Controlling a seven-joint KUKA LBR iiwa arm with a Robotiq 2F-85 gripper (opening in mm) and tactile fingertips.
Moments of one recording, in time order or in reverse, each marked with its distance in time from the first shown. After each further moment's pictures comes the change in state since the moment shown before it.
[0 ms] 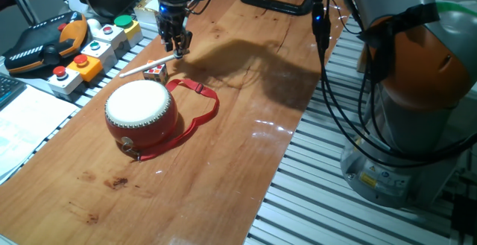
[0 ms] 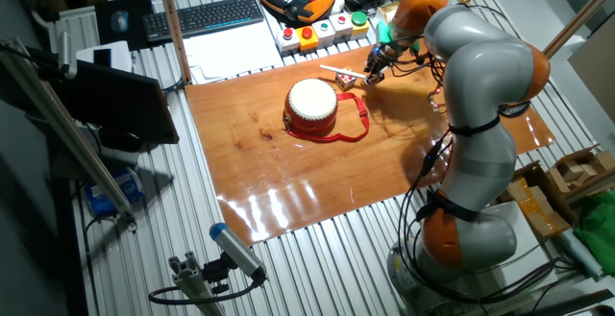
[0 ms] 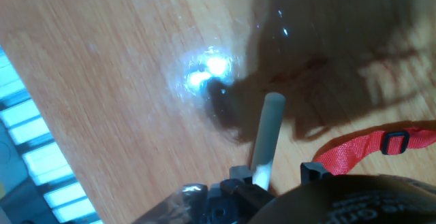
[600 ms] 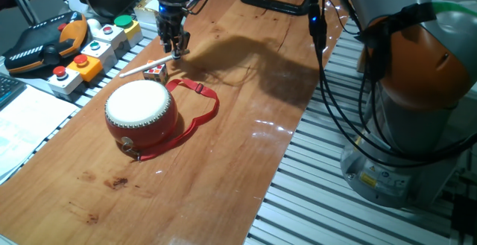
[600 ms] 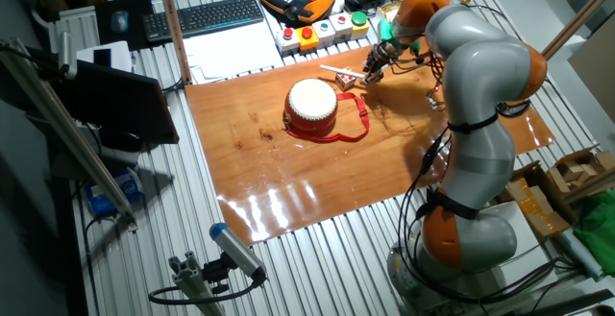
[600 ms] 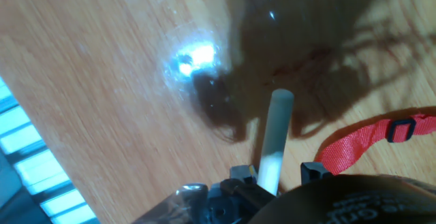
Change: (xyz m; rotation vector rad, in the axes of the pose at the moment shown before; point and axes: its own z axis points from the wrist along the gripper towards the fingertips) arm 0.002 0.005 0.008 0.043 0.056 0.049
